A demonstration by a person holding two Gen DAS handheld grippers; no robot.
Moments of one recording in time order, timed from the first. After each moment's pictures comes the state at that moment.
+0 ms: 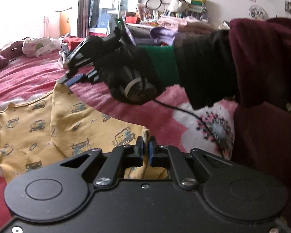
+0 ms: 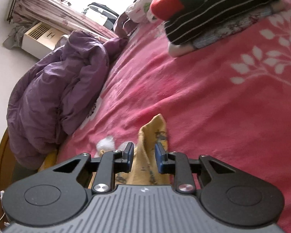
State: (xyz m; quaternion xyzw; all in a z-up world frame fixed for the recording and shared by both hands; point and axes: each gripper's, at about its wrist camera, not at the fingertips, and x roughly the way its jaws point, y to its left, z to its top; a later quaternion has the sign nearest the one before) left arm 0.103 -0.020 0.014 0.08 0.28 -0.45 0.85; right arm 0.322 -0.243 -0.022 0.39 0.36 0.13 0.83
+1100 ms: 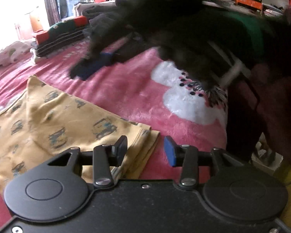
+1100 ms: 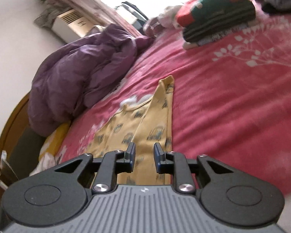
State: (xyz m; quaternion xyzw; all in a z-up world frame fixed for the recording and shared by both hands) left arm 0.084 -0.043 -0.007 0.20 0.29 -0.48 0.80; right arm 0.153 -0.241 0.004 0.30 0.32 0.20 0.87
